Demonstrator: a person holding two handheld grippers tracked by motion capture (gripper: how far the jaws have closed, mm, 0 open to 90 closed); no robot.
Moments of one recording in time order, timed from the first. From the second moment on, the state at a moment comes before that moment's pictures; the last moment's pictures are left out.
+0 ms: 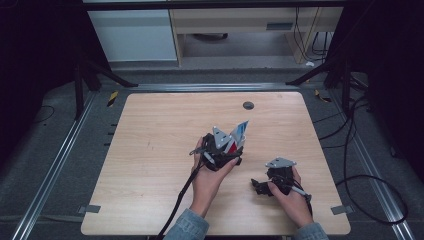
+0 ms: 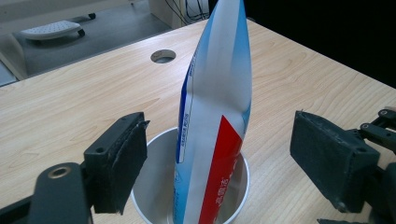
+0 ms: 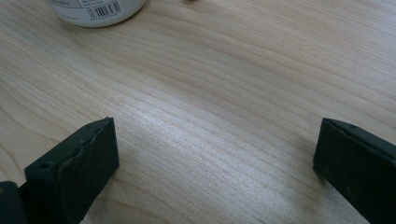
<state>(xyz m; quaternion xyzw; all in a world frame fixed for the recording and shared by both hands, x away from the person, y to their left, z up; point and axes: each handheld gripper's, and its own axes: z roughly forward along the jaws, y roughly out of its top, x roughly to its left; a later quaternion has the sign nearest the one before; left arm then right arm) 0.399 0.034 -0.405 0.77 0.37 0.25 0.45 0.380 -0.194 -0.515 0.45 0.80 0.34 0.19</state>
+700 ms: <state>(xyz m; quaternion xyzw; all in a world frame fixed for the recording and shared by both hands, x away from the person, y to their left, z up) 0.395 0.056 -0.397 0.78 0.38 0.24 0.44 0.380 -0.194 -0.515 0.45 0.80 0.34 0.19</state>
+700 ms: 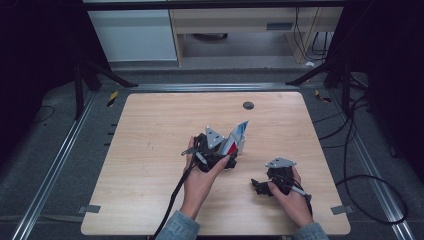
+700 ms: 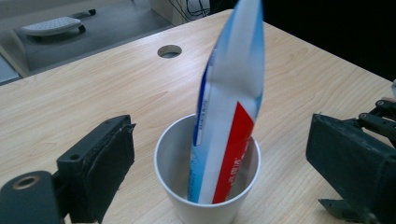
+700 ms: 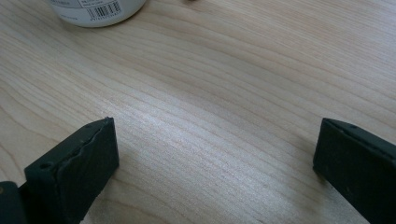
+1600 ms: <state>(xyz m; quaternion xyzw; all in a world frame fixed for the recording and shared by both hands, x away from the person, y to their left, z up) 0.390 0.162 -0.415 0.76 0.41 0.29 0.41 0.380 -0.194 -0.515 0.45 0.80 0.34 0.19</state>
